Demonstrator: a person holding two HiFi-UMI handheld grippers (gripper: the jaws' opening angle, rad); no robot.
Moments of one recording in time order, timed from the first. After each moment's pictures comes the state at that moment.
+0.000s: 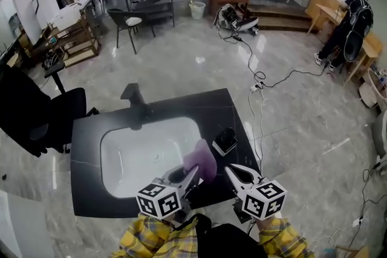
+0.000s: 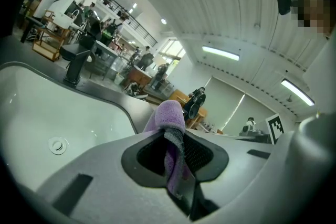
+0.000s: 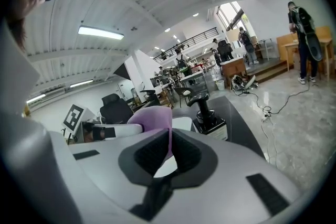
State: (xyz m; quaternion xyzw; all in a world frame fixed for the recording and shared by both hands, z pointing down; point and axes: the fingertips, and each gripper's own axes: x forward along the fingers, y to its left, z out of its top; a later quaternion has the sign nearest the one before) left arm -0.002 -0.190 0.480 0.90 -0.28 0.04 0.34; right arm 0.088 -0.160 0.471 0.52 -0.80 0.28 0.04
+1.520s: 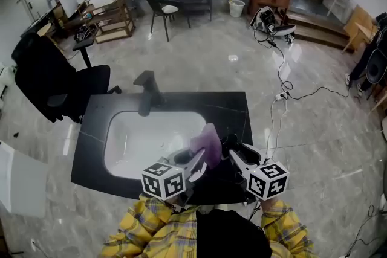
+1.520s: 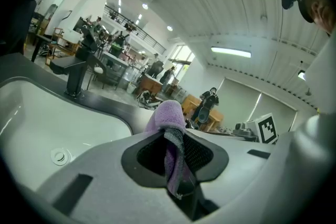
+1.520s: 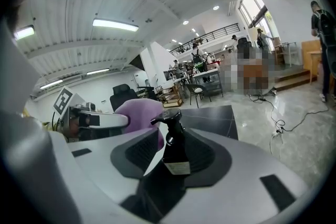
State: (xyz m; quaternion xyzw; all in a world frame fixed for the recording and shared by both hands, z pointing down) left arm 0.041 -0.232 0.466 0.88 -0.37 0.04 0.31; right arm 0.145 -0.235 0.483 0.45 -0.86 0.24 0.09
